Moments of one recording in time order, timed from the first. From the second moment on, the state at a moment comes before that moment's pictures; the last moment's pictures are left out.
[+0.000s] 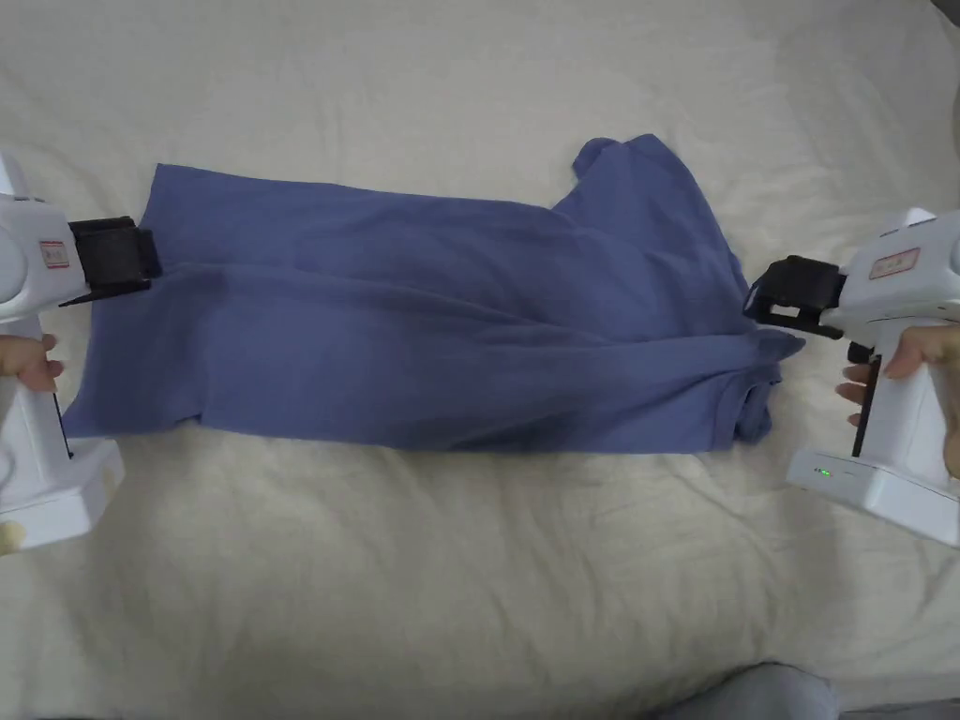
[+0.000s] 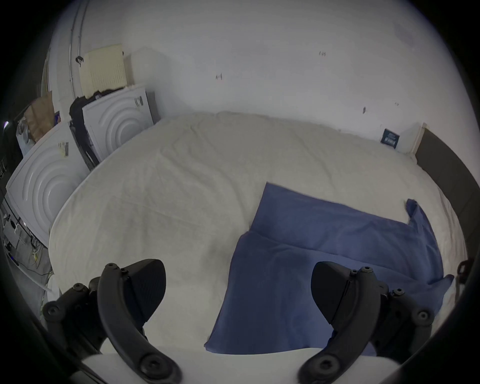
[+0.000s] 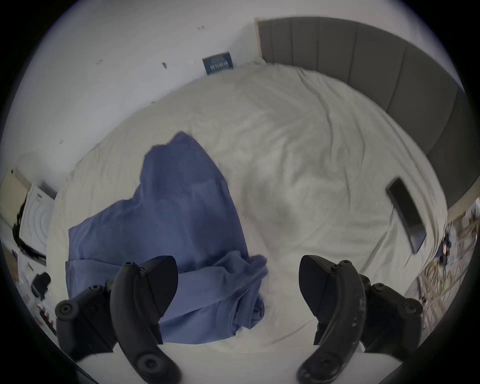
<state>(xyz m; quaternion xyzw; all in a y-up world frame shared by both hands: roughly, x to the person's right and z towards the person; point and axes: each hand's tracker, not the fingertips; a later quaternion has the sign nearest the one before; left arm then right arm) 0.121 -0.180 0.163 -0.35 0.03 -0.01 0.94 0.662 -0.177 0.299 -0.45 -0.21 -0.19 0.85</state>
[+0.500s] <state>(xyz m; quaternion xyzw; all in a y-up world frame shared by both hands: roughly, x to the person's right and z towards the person) 0.121 -0.141 0.375 -0.13 0.00 -0.10 0.99 0.533 -0.116 0.481 -0.17 -0.14 0.00 0.97</state>
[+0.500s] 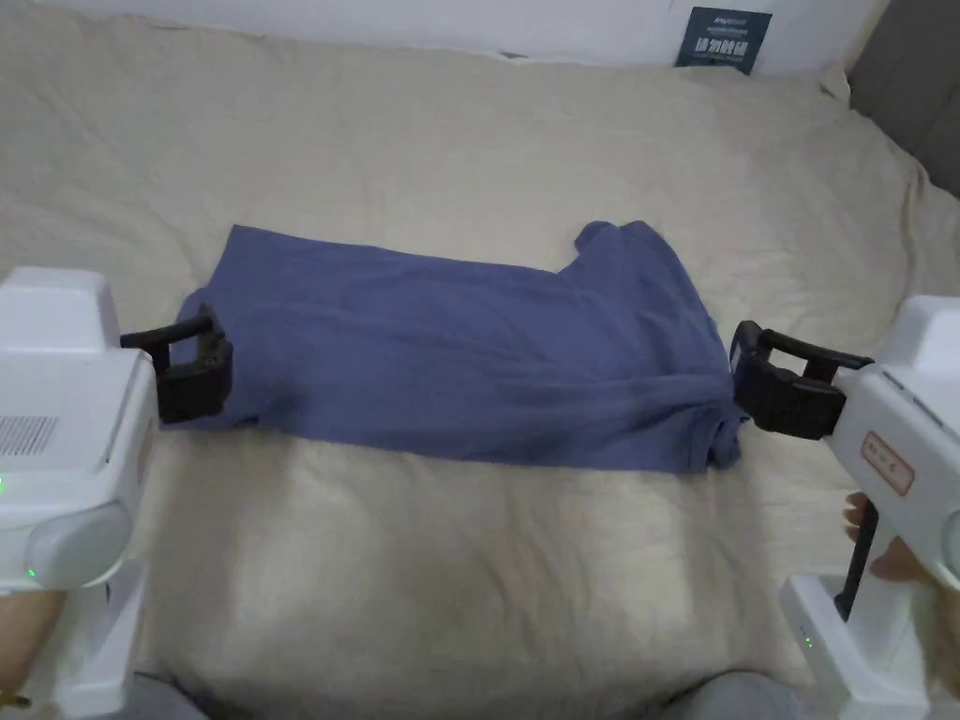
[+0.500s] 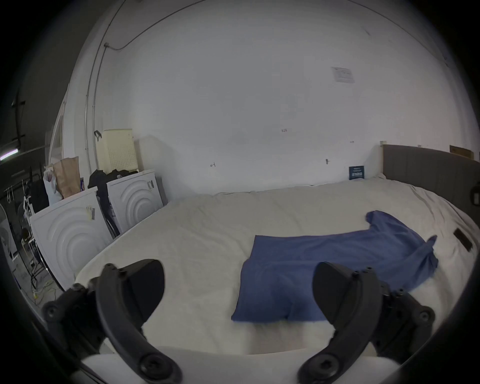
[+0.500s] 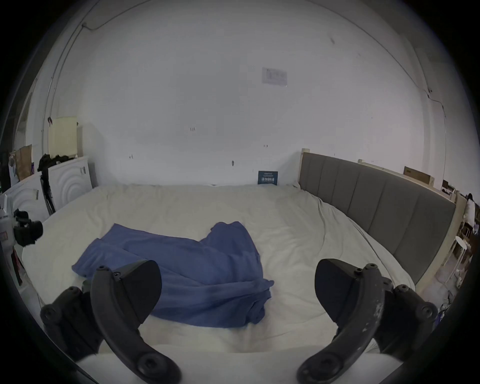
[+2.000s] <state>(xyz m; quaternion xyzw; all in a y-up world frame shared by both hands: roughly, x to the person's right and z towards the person) 0.110 -0.248 0.175 -0.53 -0.02 -0.02 0.85 0.541 -0.178 0.449 -0.28 -0.16 -0.04 0.95</state>
